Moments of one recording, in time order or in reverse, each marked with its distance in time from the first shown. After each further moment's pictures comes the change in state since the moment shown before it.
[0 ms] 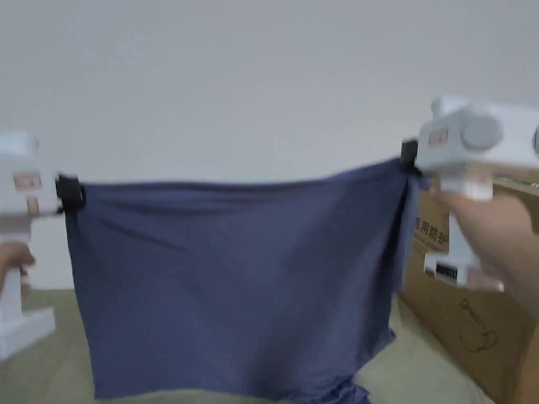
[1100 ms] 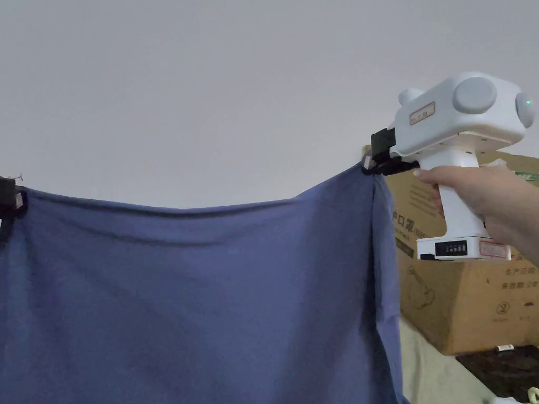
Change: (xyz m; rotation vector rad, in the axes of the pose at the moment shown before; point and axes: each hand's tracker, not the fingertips) left arm 0.008 0.054 0.145 -0.017 0.023 -0.132; right arm 0.004 0.050 0.149 -0.159 0.173 -0.037
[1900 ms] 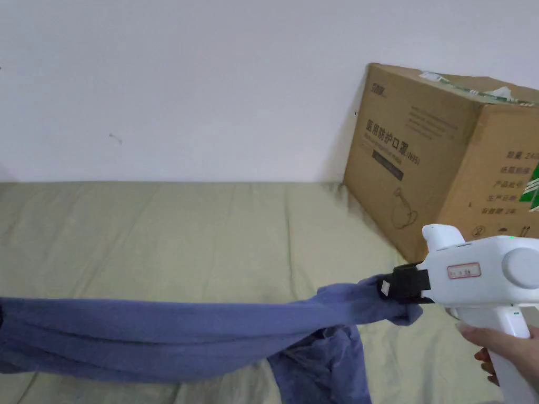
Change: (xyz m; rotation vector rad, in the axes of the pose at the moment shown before) left arm -0.008 -0.235 0.095 -0.166 -0.099 0.104; right arm 0.063 -0.268 0.030 -0.301 0.046 -0.014
